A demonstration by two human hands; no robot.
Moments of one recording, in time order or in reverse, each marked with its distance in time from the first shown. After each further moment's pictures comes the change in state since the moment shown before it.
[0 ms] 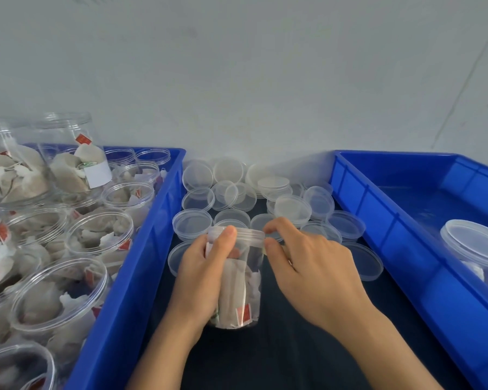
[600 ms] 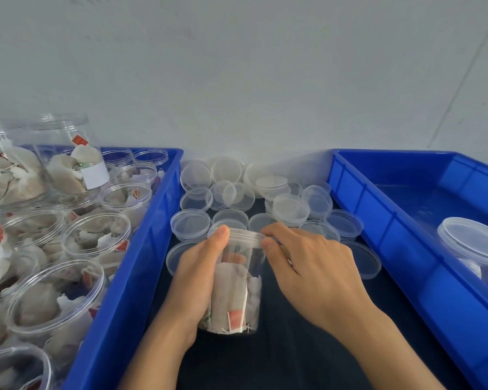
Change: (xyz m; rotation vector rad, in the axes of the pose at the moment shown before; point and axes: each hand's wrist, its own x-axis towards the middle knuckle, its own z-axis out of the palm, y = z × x) left_hand -0.004 0.006 -0.005 -0.111 -0.137 -0.135; right_hand -0.002 0.004 -0.004 -0.061 0.005 -0.040
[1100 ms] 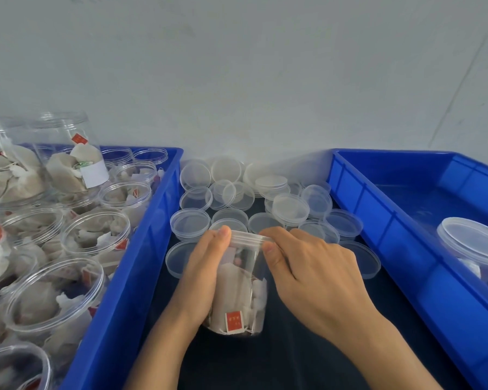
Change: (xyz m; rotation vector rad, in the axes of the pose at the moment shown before) left_hand 0.002 -0.001 0.004 0.088 -0.016 0.108; right_hand -0.009 -0.005 -0.003 -0.037 -0.003 0.002
